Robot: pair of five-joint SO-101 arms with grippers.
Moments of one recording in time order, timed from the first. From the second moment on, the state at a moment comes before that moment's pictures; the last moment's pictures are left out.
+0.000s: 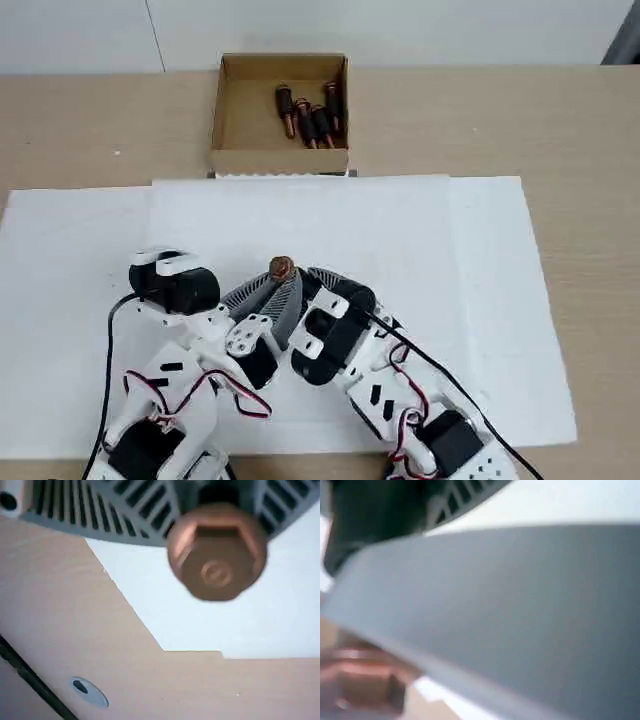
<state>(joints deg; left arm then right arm) 31.8 -103.9 81.4 48.8 34.1 -40.7 -103.3 88.4 33.1 16.7</state>
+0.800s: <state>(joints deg) 24.1 -103.4 77.1 58.0 18.3 -40.7 -103.4 89.1 32.6 16.6</state>
